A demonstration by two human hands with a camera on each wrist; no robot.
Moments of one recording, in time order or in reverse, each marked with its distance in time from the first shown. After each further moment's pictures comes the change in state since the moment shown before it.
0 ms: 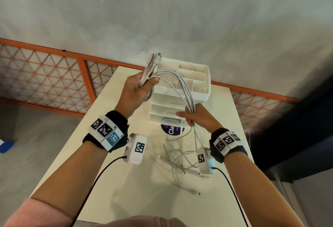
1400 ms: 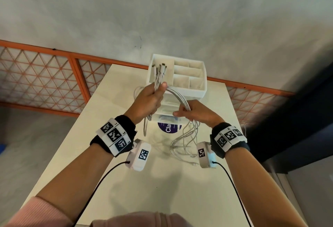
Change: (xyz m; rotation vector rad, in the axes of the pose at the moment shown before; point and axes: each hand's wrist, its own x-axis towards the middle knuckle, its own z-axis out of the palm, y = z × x) left_hand -0.010 -0.010 0.030 -0.069 -0.322 -0.274; right_hand -0.003 -0.010 -0.011 -0.068 -0.141 -0.039
